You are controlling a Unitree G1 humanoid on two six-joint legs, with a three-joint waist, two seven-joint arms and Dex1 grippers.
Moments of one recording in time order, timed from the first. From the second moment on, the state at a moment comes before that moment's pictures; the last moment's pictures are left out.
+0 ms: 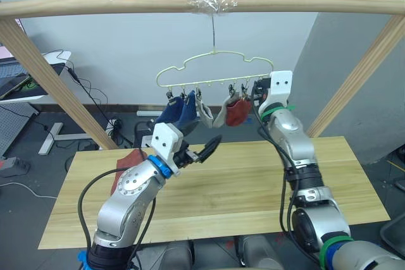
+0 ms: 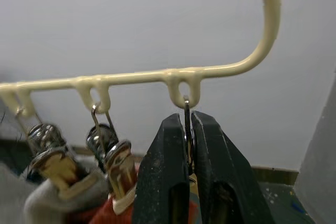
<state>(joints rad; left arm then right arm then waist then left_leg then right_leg) -0.08 0.34 -0.04 -0.36 -0.41 0.42 -0.44 -0.70 -0.12 -0.05 0.27 0.13 0.34 0.14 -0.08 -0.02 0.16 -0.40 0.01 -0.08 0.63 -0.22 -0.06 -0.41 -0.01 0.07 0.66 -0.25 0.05</state>
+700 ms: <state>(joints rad) -0.34 0.50 0.14 0.74 -0.14 0.26 -0.34 -0.64 -0.30 -0.02 -0.09 0.22 0.84 0.32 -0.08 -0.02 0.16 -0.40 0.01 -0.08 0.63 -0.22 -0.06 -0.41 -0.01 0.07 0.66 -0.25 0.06</state>
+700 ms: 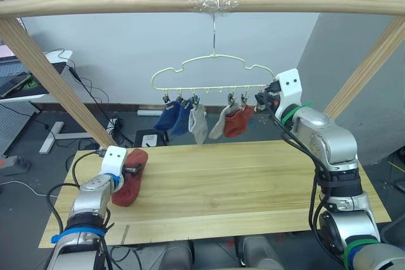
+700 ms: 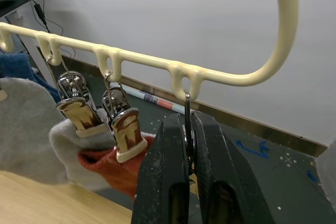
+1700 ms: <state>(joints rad) -0.14 0.26 -0.05 0.06 -0.28 0.45 -0.61 -0.77 -0.24 -0.27 -0.08 0.42 1.24 0.26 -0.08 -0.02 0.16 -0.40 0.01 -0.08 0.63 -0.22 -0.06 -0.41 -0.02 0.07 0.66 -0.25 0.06</state>
